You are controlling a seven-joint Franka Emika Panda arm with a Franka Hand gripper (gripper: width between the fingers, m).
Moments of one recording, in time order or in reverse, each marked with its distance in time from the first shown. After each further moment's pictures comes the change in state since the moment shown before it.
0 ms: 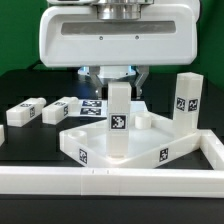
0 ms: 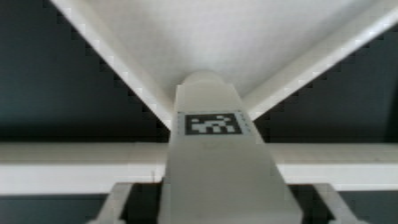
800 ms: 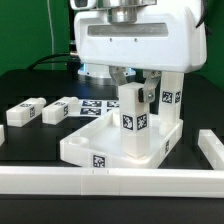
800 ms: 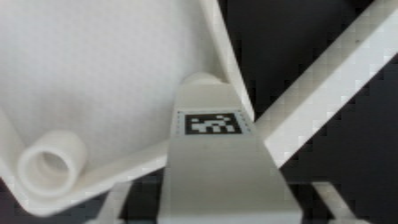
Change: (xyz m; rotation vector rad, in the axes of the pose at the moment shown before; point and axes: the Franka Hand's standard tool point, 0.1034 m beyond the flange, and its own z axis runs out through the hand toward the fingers) arm -0.001 -0.025 0.003 0.062 -0.017 0.932
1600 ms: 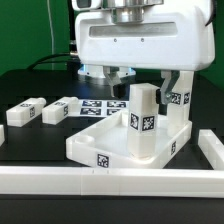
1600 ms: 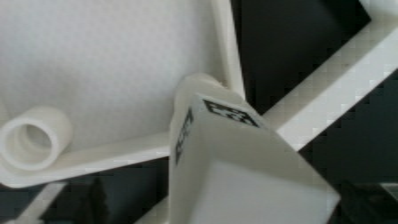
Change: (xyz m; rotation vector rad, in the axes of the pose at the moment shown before) arm -0.002 -0.003 0.000 -0.001 0.002 -0.320
